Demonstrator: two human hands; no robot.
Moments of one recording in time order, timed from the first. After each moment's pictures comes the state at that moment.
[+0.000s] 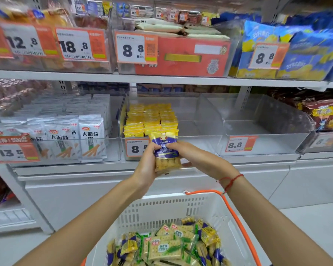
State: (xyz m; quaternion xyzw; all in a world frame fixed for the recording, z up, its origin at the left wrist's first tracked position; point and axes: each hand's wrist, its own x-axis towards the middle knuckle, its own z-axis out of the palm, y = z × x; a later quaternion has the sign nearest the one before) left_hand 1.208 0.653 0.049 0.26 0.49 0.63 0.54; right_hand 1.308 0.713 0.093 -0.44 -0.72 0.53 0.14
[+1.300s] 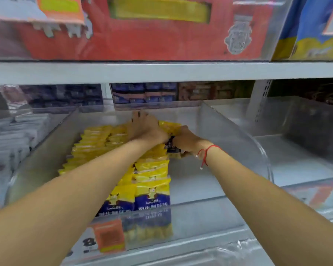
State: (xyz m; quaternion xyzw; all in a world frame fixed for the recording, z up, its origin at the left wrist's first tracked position) left_hand 1.121 0.956 0.064 0.53 0.83 0.17 -0.06; right_hand 1.226 1.014 0.032 -0.49 -0.77 0.36 0.20
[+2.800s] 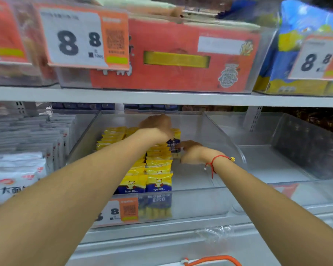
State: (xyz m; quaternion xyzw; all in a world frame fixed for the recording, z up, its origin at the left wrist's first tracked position) left_hand 1.137 0.910 0.111 0.60 0.79 0.15 0.00; right_hand 1.259 0.957 0.069 -0.44 -0.87 0.20 0.00
